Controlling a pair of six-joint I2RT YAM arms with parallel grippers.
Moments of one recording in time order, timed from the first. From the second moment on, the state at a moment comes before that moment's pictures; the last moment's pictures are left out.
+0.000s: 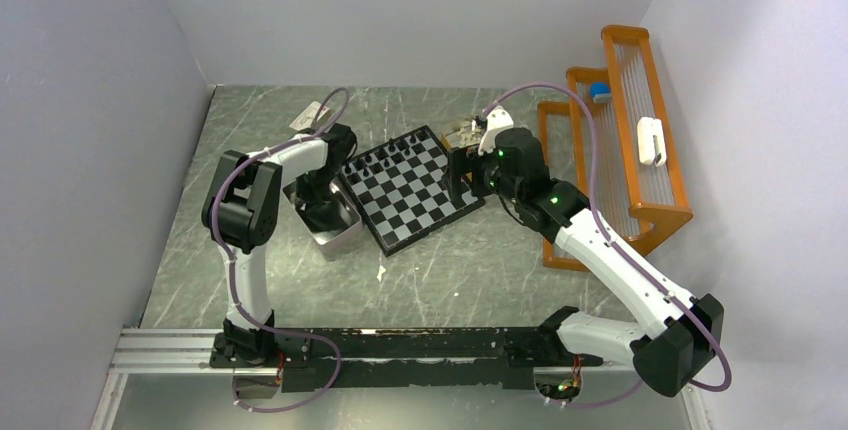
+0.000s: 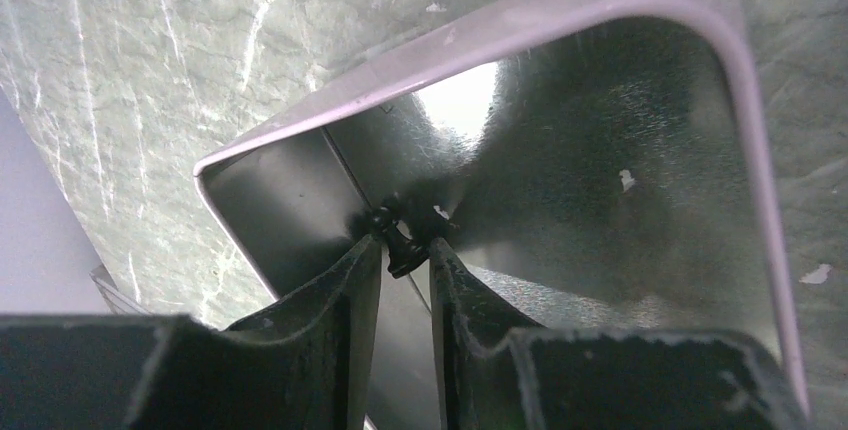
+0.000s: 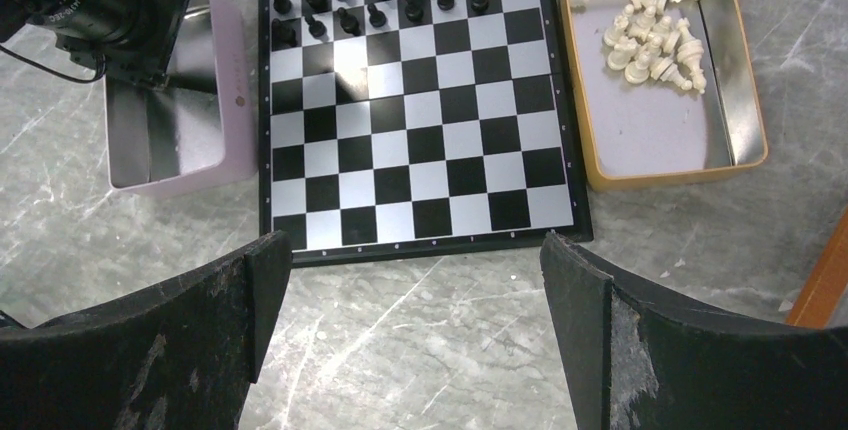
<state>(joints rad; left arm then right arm) -0.36 2.02 1.37 -0.93 -0.55 -0.47 0.60 1.13 1.04 -0.40 0.06 0.19</state>
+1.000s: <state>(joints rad) -0.37 1.99 1.38 -0.88 -0.44 -0.48 0.60 1.13 0.97 -0.35 0.04 0.29</state>
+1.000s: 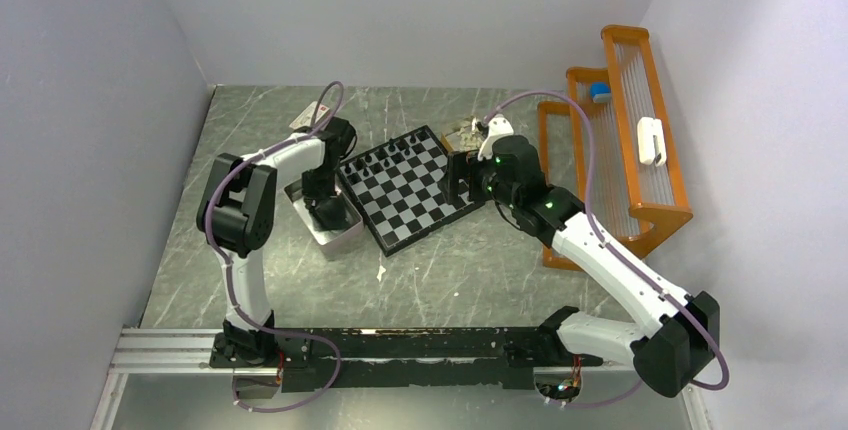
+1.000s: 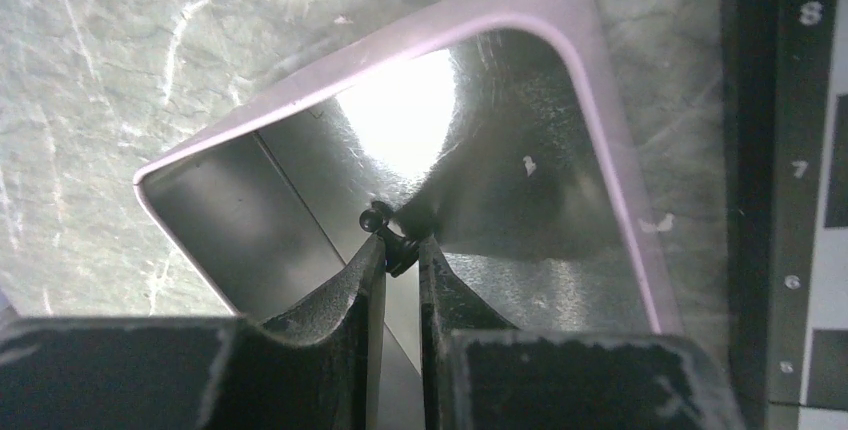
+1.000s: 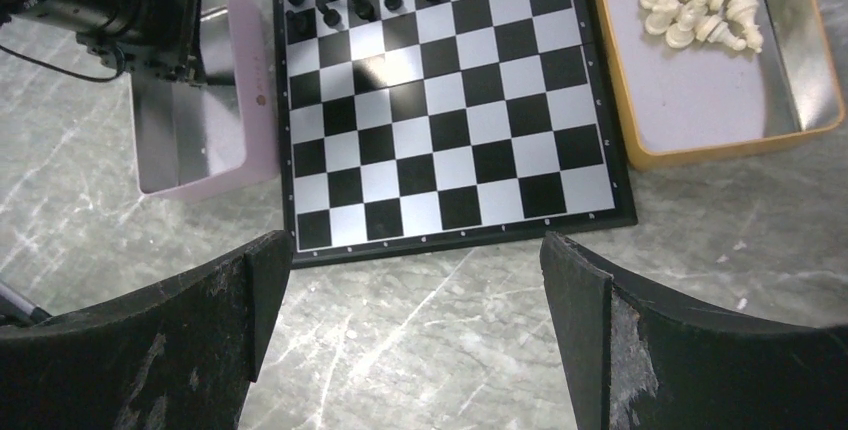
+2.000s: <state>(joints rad) -0.37 1.79 1.12 -0.60 -0.31 -0.37 0.60 1.13 1.05 -0.12 0.10 0.33</state>
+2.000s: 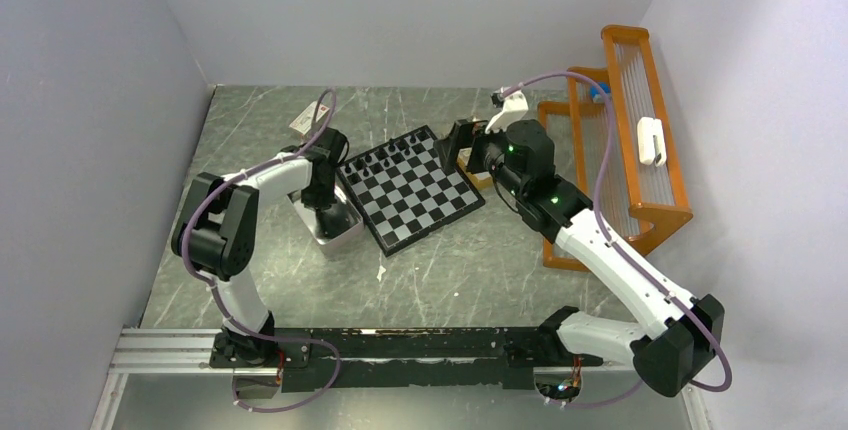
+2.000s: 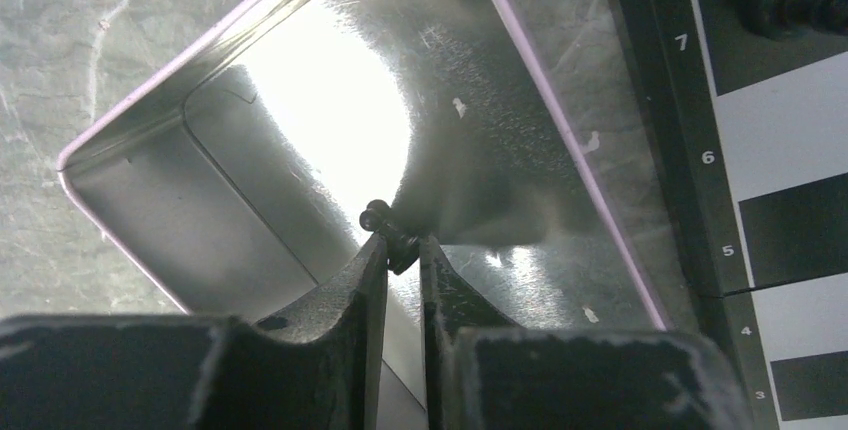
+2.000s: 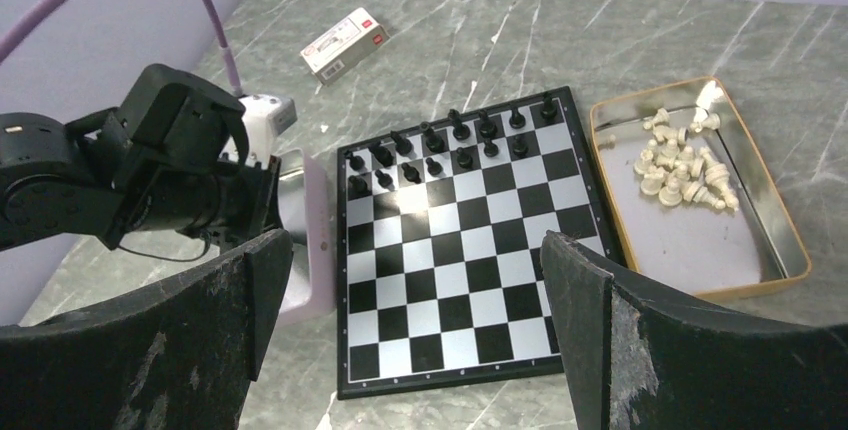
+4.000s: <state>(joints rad) -0.30 1.78 1.18 -0.37 -0.27 -0.25 0.60 1.00 0.95 -0.09 0.04 0.33</state>
